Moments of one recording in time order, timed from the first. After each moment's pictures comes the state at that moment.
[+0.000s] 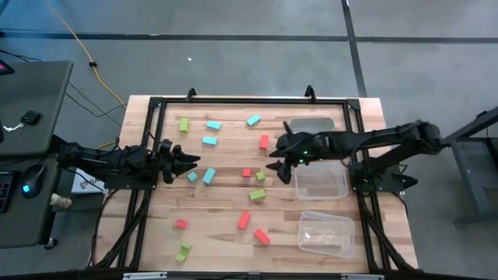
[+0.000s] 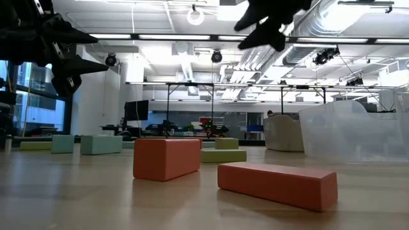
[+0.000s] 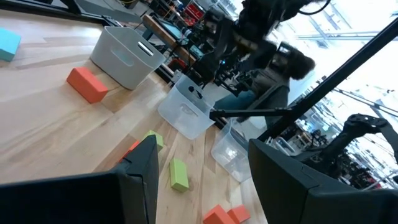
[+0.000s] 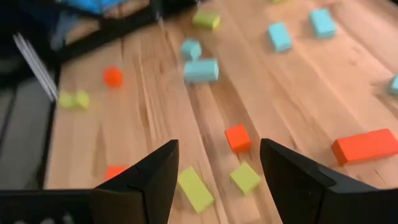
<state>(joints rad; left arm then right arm) -0.02 0.08 0.01 0.04 -0.19 -0.73 0.05 1.36 1.05 -0.34 0.05 0.40</state>
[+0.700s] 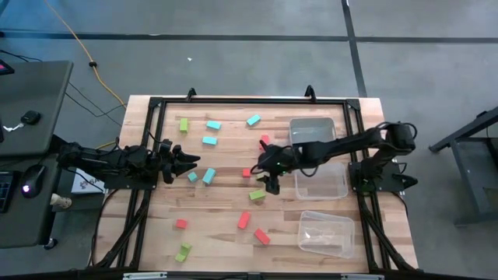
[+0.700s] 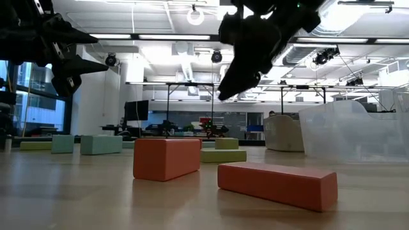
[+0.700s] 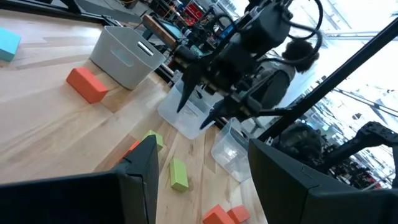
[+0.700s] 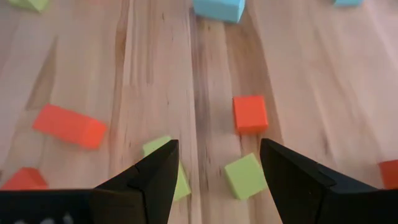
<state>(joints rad) -0.02 0.08 0.01 0.04 -0.19 -0.73 0.05 1.66 1.05 -0.20 -0.04 0.14</state>
